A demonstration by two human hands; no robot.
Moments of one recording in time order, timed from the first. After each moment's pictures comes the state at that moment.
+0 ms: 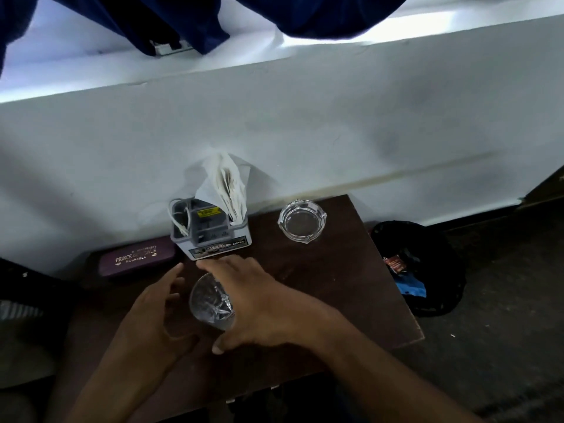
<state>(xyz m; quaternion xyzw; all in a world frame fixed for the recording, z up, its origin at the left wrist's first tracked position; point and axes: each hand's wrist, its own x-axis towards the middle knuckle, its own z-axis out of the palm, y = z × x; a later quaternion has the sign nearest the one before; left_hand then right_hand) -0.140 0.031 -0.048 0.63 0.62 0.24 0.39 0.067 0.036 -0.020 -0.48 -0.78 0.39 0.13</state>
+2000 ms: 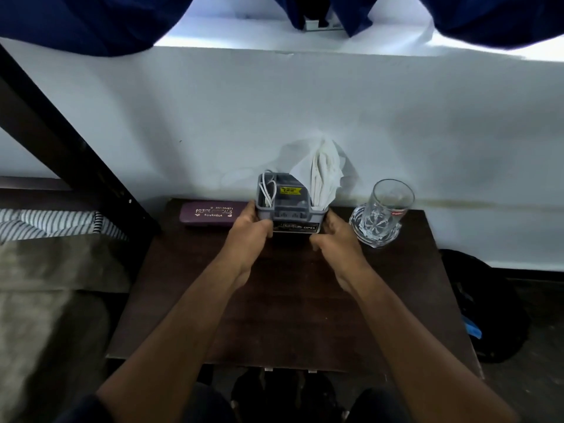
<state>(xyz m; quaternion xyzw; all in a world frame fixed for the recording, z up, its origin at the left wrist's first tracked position) -0.114 0.102 -0.062 0.39 0.62 0.40 0.55 0.051 0.099 -0.083 -0.61 -0.46 0.51 0.39</state>
